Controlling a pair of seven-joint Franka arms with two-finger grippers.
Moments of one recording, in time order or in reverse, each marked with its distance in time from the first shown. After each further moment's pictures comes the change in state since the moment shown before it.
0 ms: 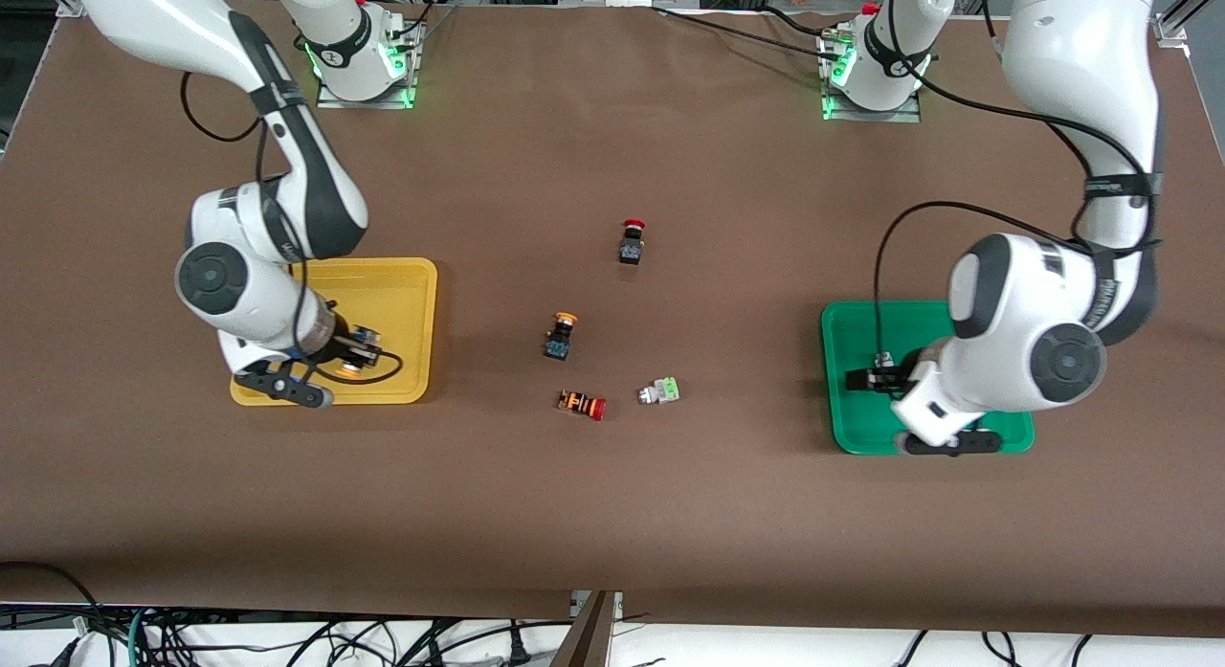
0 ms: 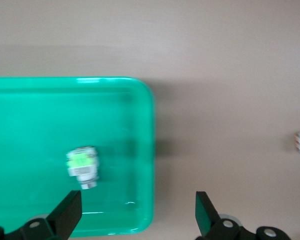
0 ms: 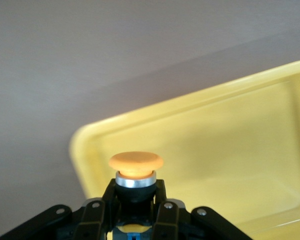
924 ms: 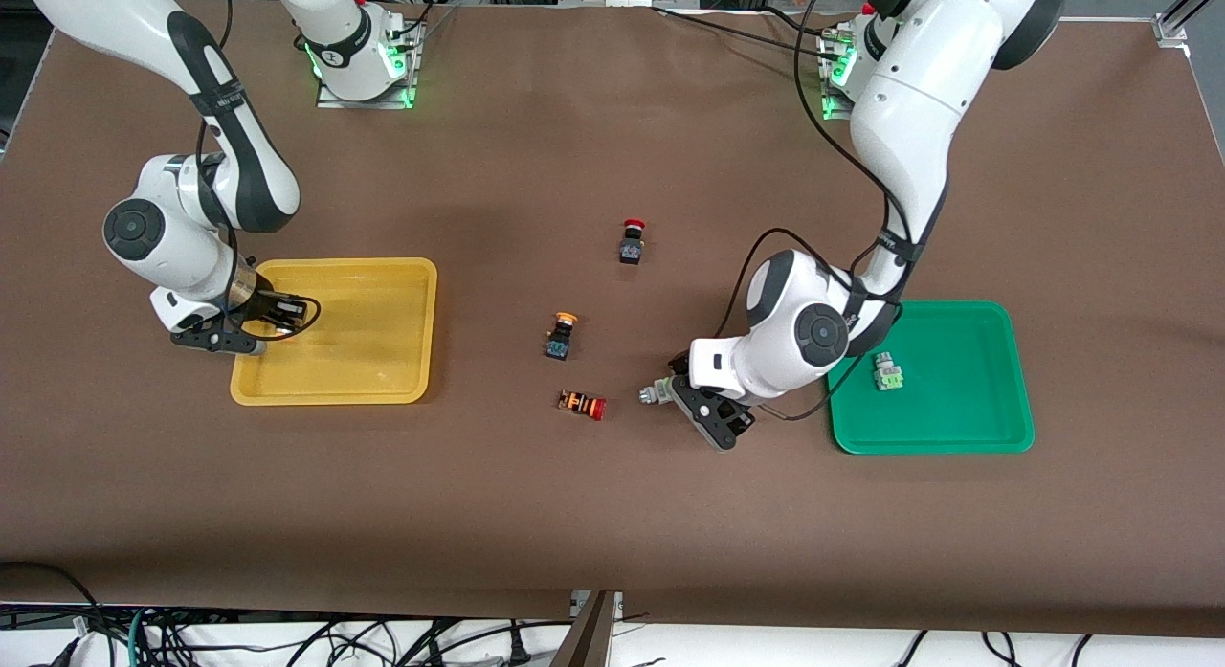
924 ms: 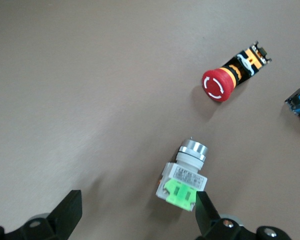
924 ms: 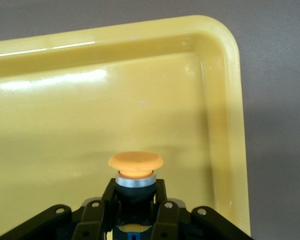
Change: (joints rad) left arm -0.122 0.263 -0.186 0.004 -0.129 0.591 0.712; right arm -0.163 -0.109 -0.059 -0.398 0.000 0.347 -0.343
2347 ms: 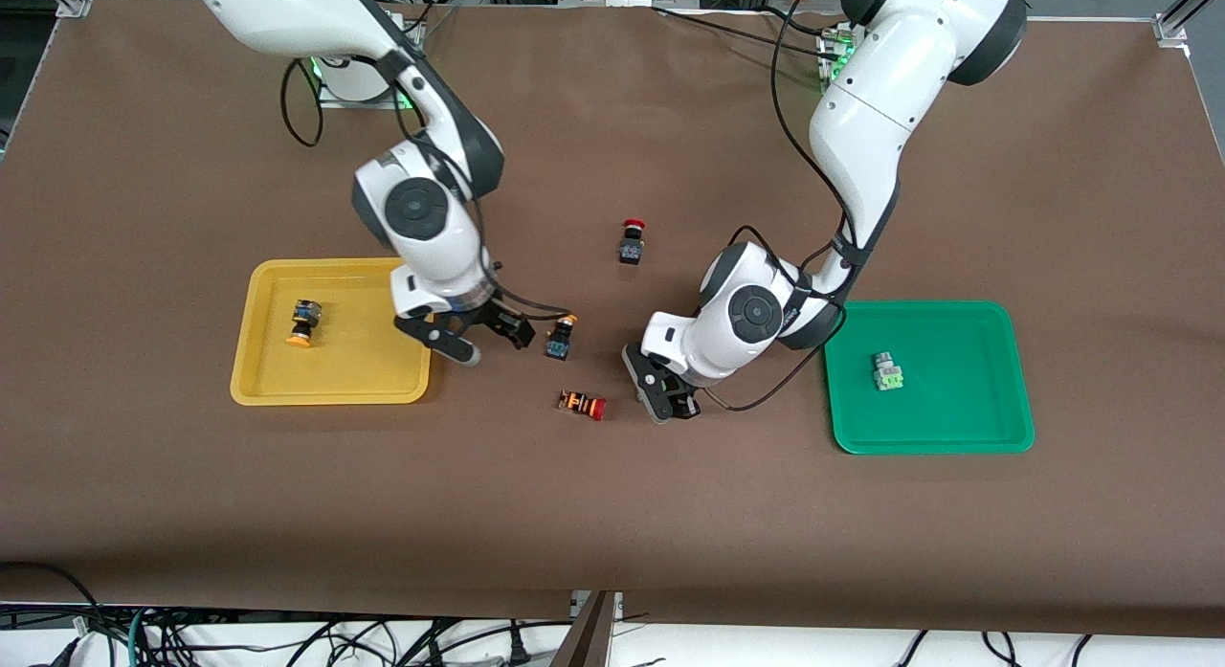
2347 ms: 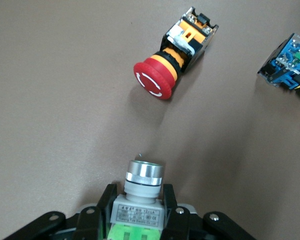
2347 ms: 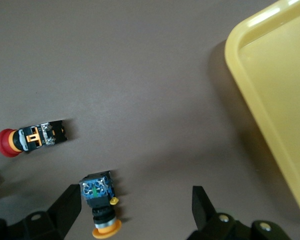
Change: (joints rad) left arm -0.069 0.055 -0.020 0.008 0.113 0.072 0.097; right arm 0.398 0.218 0.223 0.459 -0.183 -0.189 1.072
